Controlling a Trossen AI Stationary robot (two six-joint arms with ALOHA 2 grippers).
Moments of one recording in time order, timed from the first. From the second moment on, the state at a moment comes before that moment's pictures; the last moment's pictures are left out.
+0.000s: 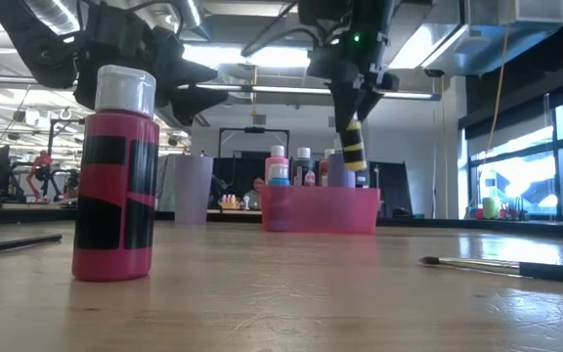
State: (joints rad) left arm 0.52 1.18 0.34 0.78 0.62 -0.17; right arm -0.14 1.81 1.61 -1.12 0.37 0.48
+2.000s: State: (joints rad) left arm 0.36 1.18 0.34 0.72 1.13 0.03; right arm -0.32 1.81 1.27 -0.68 0.30 0.59
